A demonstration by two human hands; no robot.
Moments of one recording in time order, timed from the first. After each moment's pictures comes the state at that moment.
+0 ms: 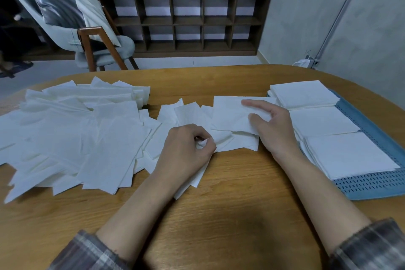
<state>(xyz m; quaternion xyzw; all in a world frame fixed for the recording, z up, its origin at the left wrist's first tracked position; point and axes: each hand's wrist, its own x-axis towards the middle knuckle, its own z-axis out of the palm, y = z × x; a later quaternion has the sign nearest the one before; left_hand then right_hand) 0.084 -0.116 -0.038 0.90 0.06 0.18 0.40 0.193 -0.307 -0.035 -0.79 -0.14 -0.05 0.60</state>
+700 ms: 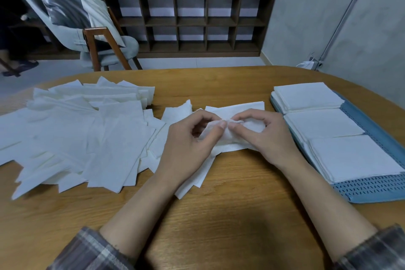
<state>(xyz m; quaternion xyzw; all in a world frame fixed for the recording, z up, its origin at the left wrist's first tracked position) 0.076 -0.120 -0.021 0.80 0.00 0.22 0.56 0.171 -0.301 -0.024 -0.78 -0.28 -0.03 0.56</state>
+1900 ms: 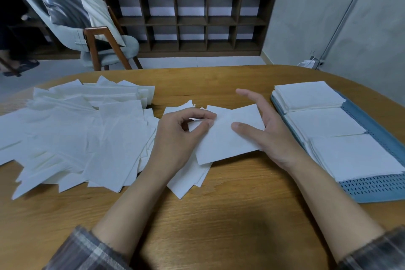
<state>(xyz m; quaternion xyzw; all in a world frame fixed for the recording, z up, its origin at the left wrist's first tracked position) 0.086 -0.097 -0.023 0.80 0.03 0.23 0.56 0.168 -0.304 -0.015 -0.73 -0.28 0.09 0.62</state>
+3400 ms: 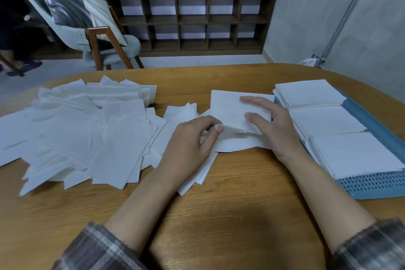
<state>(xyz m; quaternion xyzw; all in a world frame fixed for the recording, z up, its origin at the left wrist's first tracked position) 0.084 -0.109 -0.034 0.89 -0.06 0.24 0.37 0.186 -0.307 -0.029 -0.76 -0.23 -0.01 0.61</state>
